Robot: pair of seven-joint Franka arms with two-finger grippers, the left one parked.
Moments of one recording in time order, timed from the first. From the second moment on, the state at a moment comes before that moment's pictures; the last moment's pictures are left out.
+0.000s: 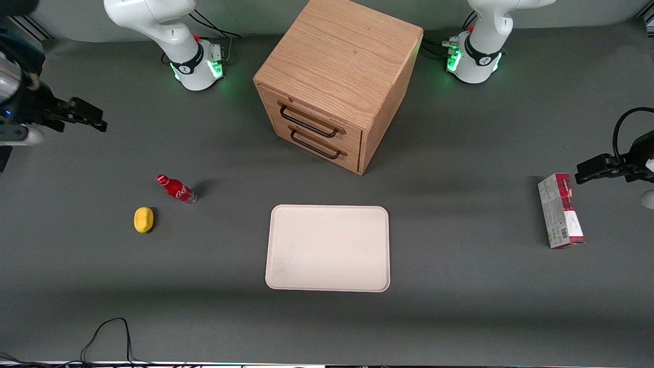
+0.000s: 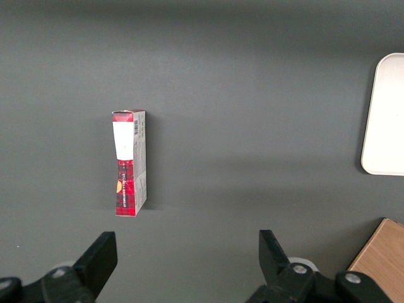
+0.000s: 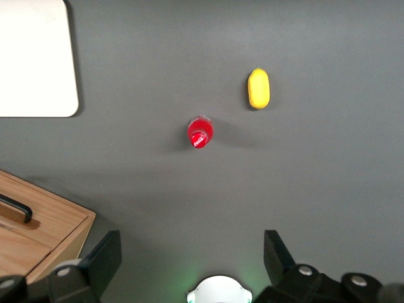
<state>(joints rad) 0.25 -0.08 -0.20 -1.70 -0.01 1.49 0.09</state>
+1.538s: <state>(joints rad) 0.25 0.02 -0.20 -2.40 -0.01 2.45 0.09</state>
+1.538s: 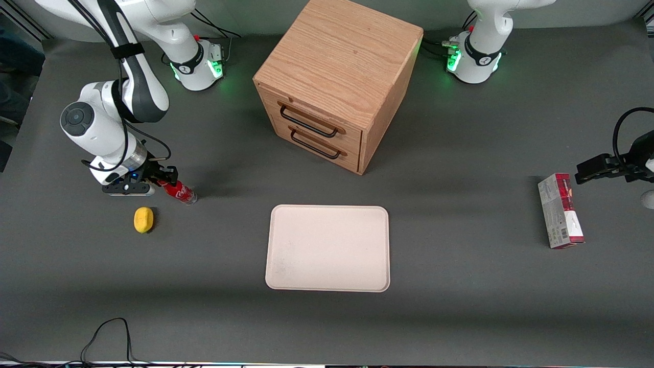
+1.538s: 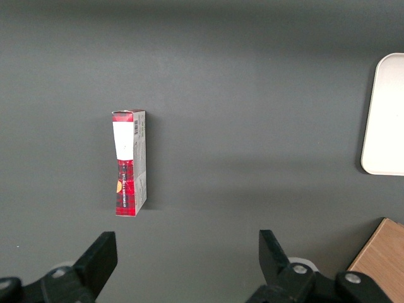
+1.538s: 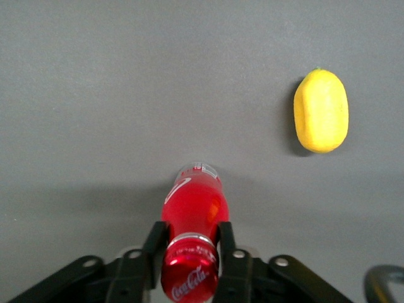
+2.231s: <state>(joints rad) 0.28 0.04 -0.15 -1.96 -0.01 2.00 0.09</state>
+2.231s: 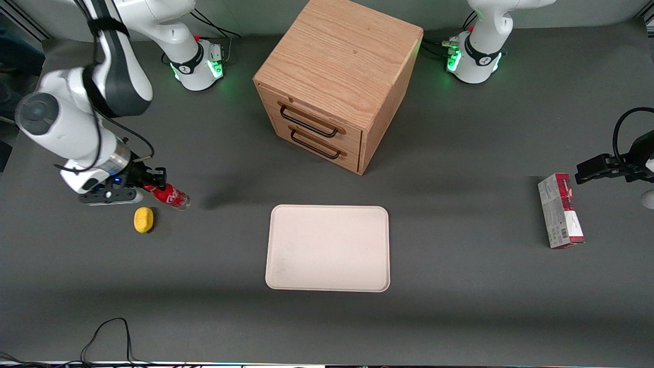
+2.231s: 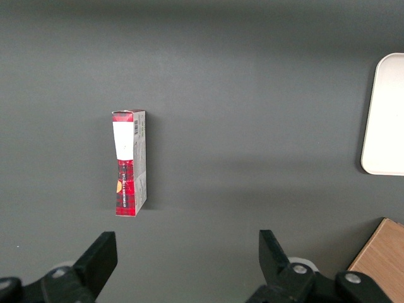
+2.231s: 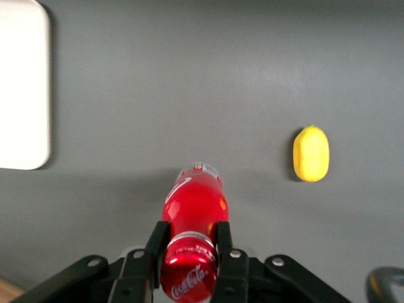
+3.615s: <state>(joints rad) 0.30 0.82 0.25 -0.93 -0.20 1.83 0.14</state>
